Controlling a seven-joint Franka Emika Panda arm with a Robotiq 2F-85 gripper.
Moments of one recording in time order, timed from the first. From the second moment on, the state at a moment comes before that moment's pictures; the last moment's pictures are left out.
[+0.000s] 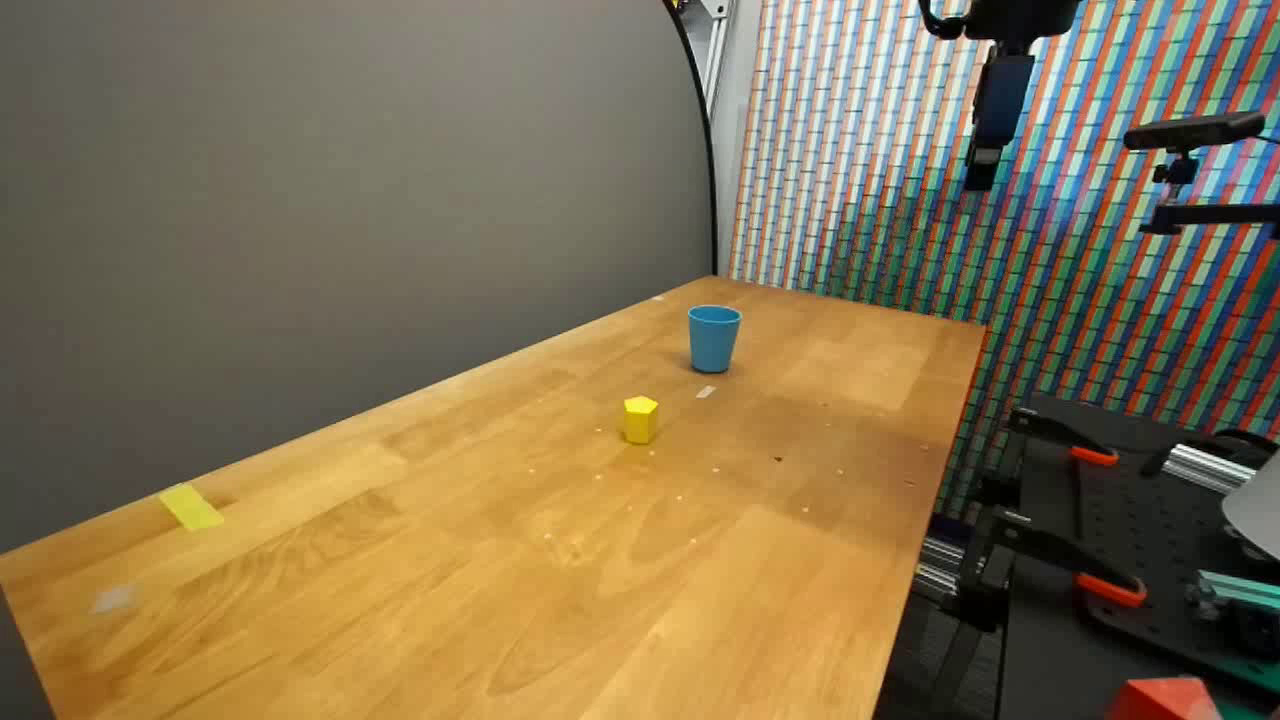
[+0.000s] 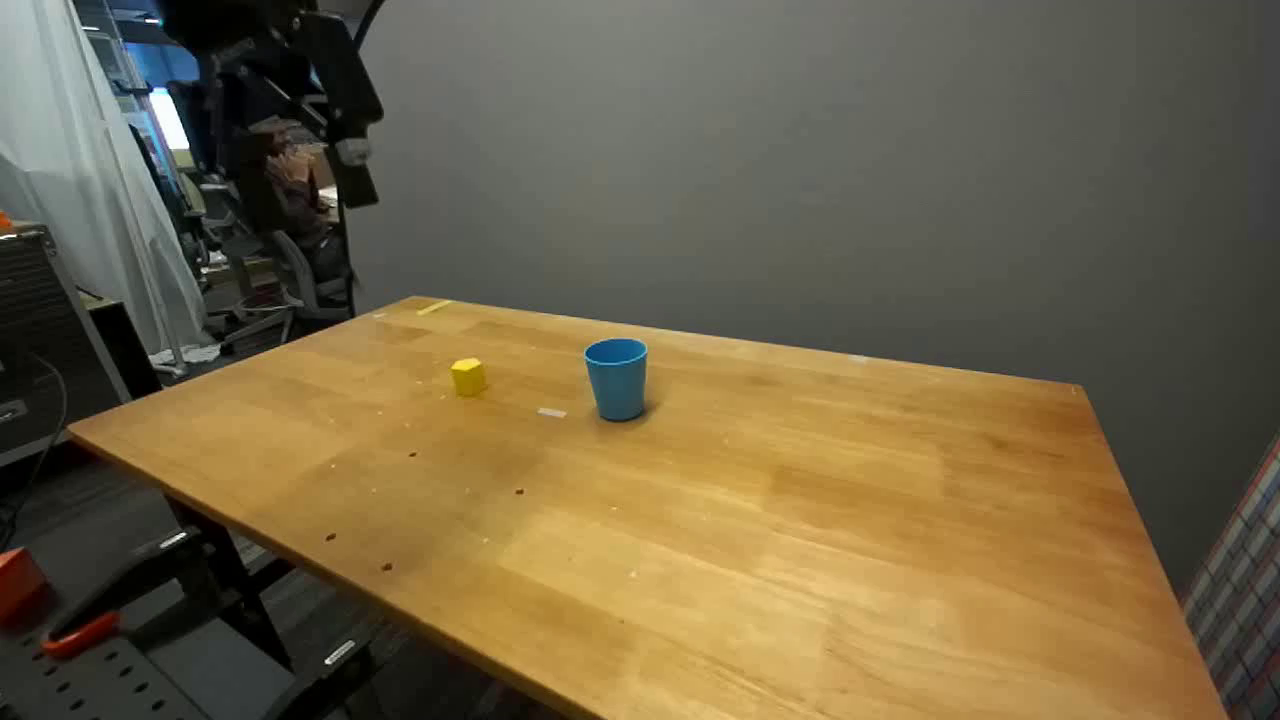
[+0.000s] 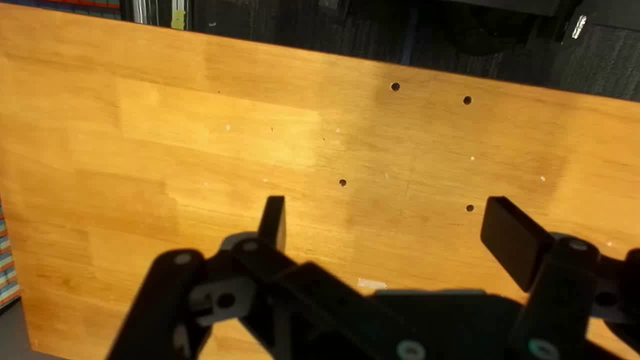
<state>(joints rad) 0.01 -0.72 0.06 -2.78 -0.18 2.07 -0.05</state>
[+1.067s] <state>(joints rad) 0.03 -0.54 0.03 -2.74 -0.10 2.28 -0.05</state>
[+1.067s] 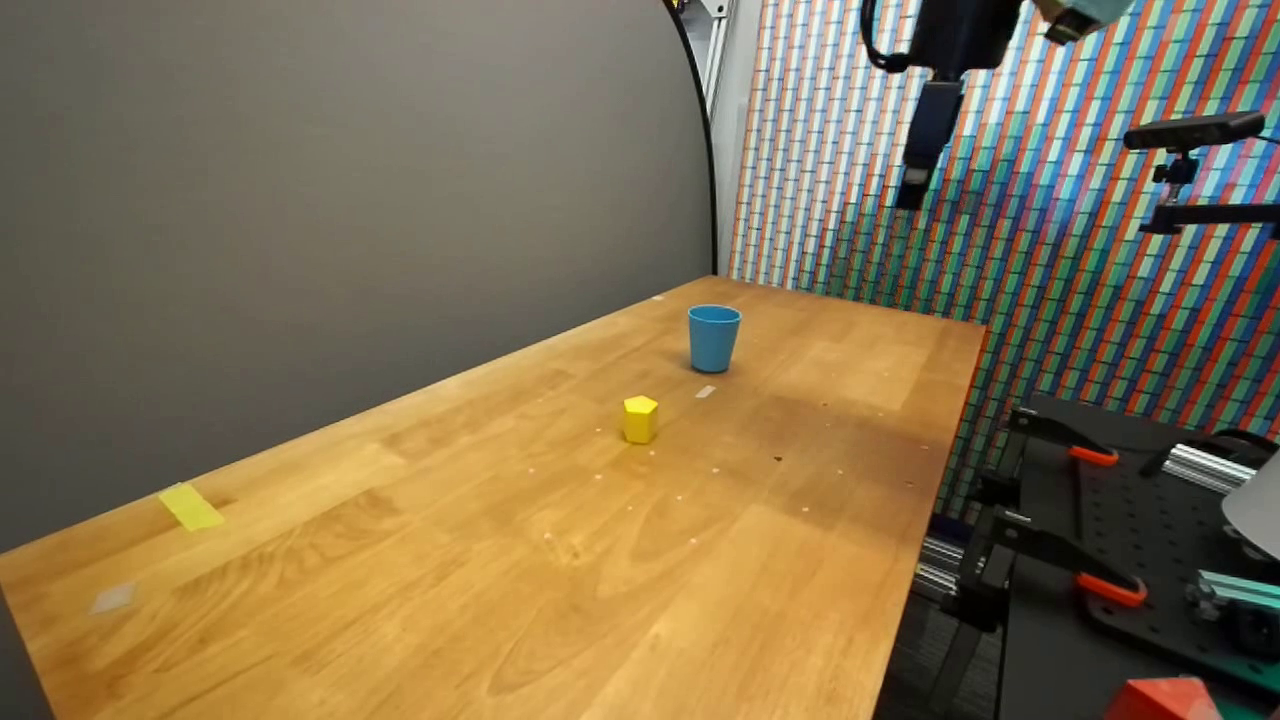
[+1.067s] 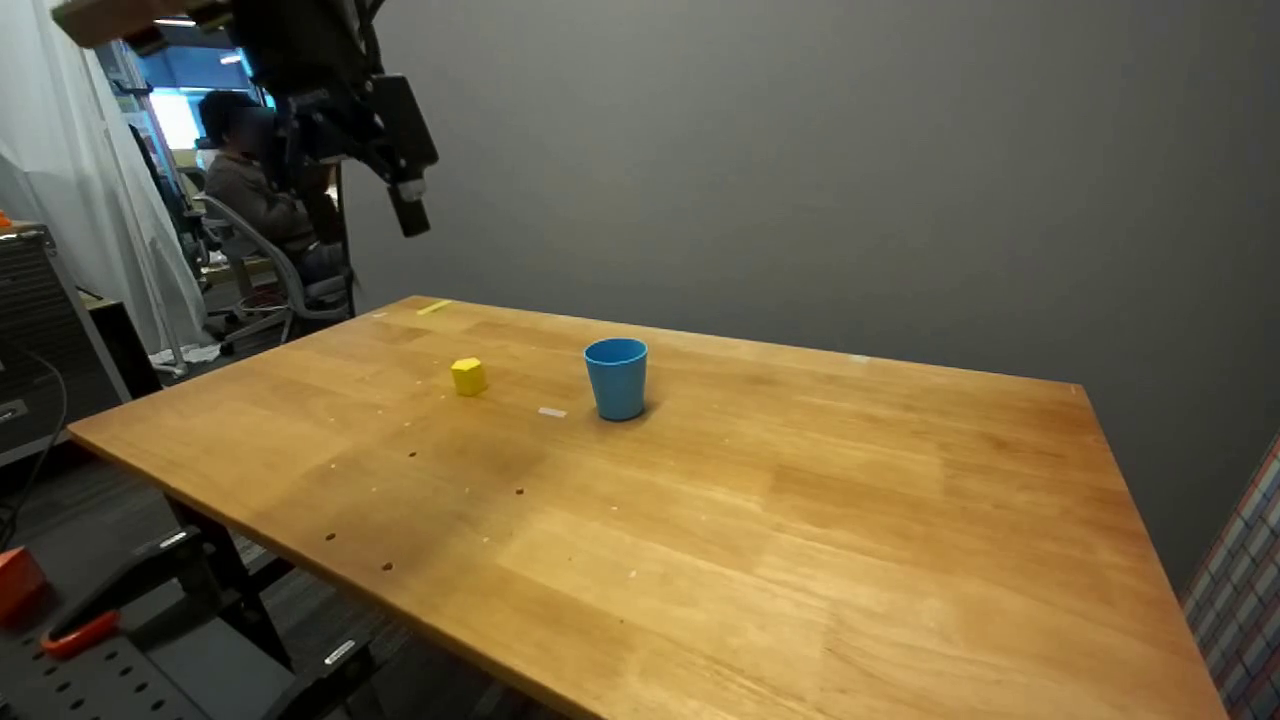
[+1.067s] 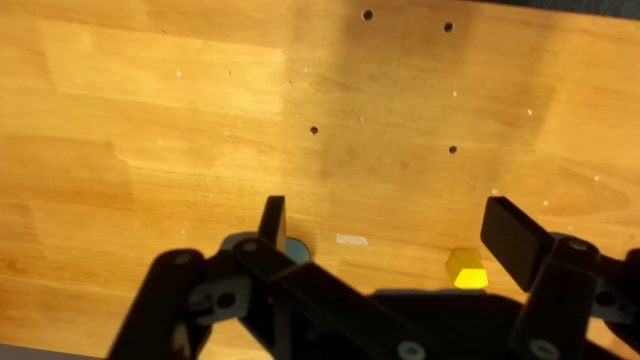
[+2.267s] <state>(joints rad) 0.11 0.52 0.11 -1.95 0.06 2.39 -0.22</state>
